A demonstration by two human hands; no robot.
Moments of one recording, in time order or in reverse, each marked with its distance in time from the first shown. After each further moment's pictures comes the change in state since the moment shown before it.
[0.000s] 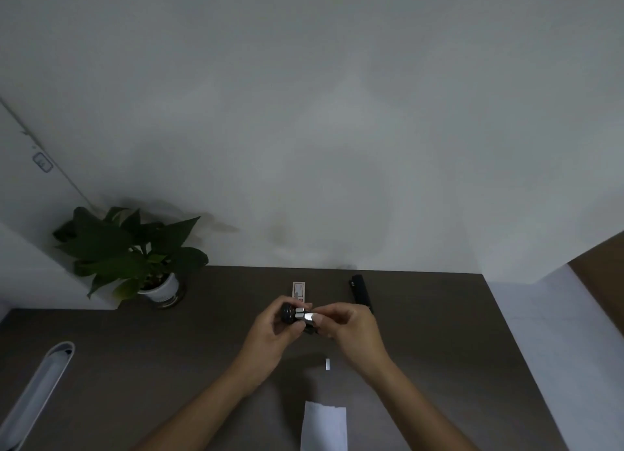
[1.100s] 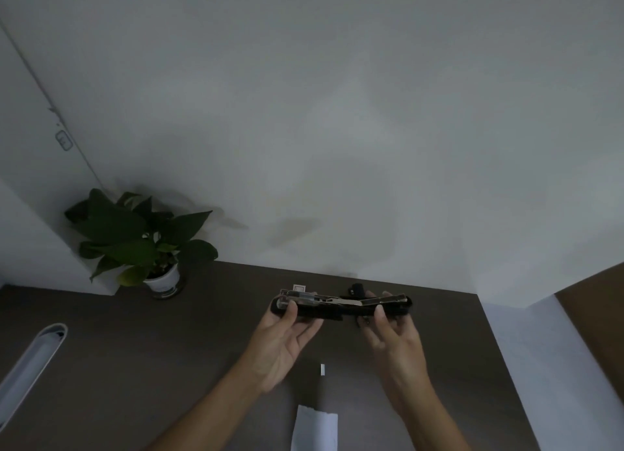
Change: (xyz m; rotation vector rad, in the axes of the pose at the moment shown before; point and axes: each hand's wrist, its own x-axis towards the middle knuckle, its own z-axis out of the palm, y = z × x) left_hand -0.001 0.012 0.006 -1.047 0.025 -0.268; right_hand -0.021 -0.004 -0.026 0.698 0.253 0.058
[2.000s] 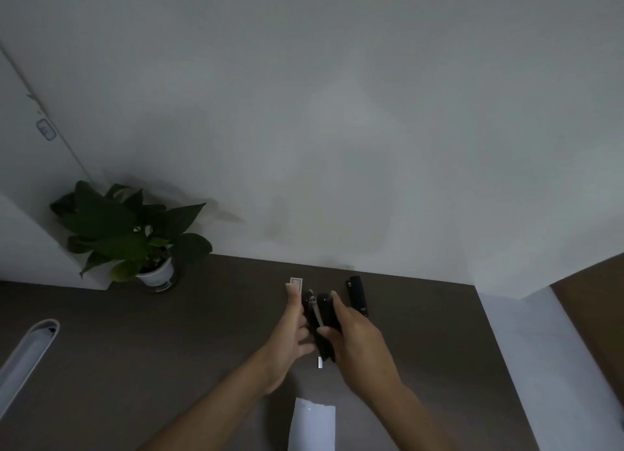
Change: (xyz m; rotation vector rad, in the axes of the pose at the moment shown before) left_hand -0.004 -0.008 0.023 0.755 -0.025 -0.182; right_hand 0.000 0.021 0.019 -1.444 -0.343 -0.421
